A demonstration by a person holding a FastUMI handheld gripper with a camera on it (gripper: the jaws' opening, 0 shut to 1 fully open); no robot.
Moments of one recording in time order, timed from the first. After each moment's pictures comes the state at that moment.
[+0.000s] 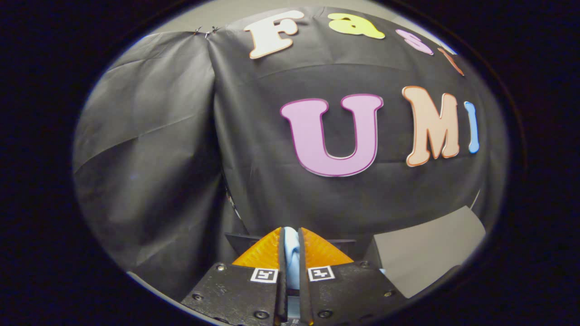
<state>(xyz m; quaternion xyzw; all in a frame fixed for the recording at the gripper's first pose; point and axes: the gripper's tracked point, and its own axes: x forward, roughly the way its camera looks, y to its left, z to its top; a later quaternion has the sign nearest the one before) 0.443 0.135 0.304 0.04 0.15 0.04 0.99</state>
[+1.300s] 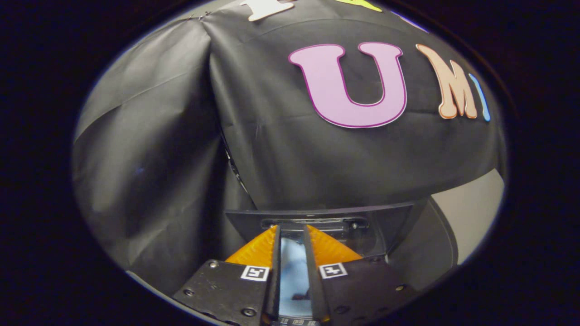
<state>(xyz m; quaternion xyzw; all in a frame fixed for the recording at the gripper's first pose) 0.494 0.185 0.196 0.08 0.20 0.06 0.97</state>
